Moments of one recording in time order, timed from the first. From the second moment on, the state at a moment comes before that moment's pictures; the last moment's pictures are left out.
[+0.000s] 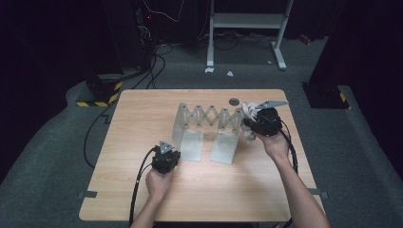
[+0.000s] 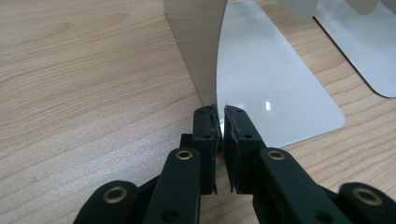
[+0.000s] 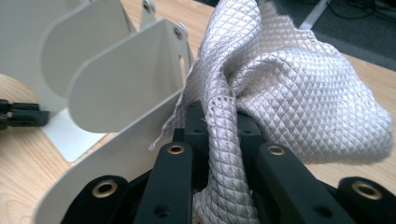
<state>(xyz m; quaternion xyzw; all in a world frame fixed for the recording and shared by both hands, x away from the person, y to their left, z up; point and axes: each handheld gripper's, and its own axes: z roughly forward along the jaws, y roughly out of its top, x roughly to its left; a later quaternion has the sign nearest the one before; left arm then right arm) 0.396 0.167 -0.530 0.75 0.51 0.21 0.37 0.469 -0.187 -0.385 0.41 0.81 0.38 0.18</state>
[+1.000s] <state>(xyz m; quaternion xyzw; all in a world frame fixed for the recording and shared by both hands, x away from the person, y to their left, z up) 0.396 0.166 -0.530 0.75 0.51 0.21 0.37 0.430 -0.174 -0.494 0.42 0.84 0.32 0.11</state>
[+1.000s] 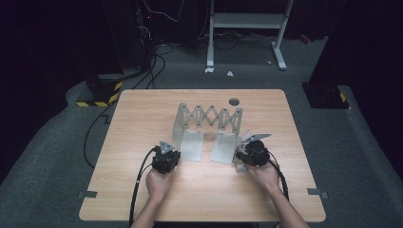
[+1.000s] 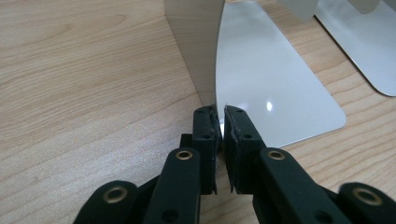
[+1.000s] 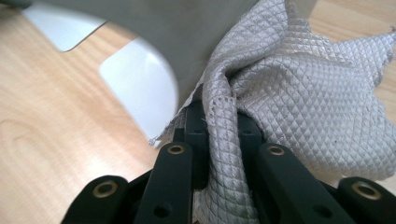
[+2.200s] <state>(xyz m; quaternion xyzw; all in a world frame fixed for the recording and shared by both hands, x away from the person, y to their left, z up) 0.396 0.165 -0.530 0.75 0.51 0.21 0.37 0.380 -0.134 -0.489 0.36 0.85 0.38 0.10</state>
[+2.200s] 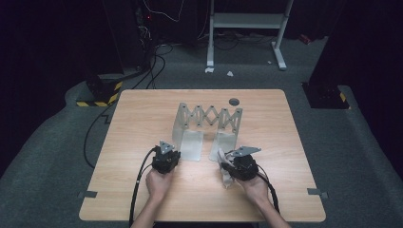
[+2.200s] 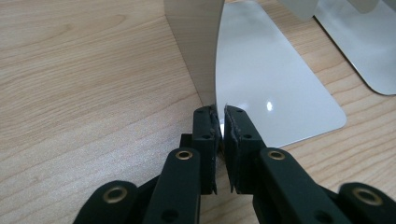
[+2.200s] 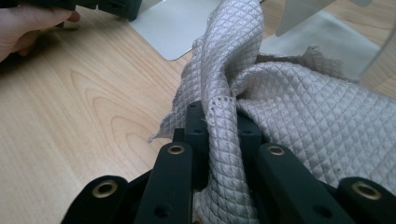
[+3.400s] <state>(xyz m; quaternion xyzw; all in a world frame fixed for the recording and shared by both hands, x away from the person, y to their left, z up) 0.396 0.167 -0.530 0.76 0.50 0.21 0.37 0.406 -0.157 -0.507 0.43 0.82 0.35 0.16</state>
